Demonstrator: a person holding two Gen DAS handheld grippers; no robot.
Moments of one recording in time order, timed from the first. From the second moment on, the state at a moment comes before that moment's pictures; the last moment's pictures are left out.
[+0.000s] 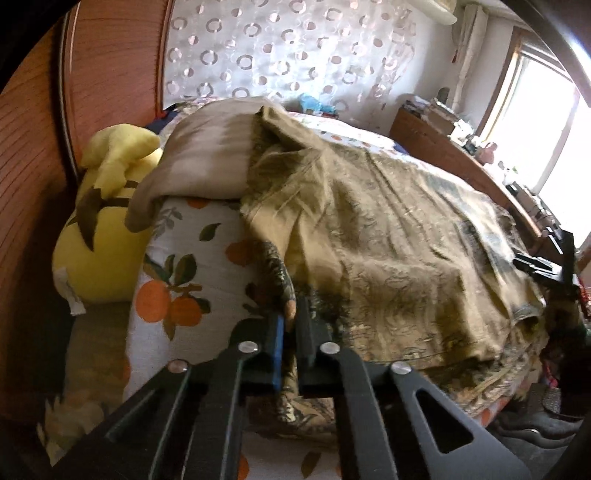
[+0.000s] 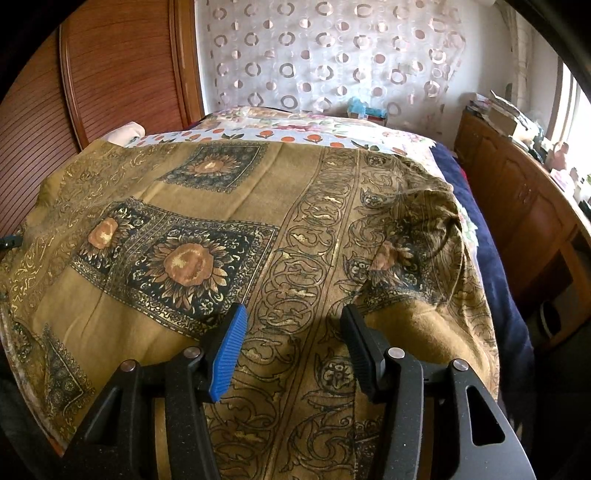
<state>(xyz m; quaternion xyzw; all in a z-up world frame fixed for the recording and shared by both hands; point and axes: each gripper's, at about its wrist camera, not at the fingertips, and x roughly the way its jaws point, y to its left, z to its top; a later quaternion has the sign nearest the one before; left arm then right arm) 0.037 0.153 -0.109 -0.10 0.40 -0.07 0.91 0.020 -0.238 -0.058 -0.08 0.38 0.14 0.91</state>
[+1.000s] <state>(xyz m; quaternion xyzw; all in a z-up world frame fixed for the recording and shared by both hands) 0.102 -0.113 0.064 0.02 0.25 -0.34 0.91 -0.046 -0.291 0.012 -0.05 0.29 0.13 0.95</state>
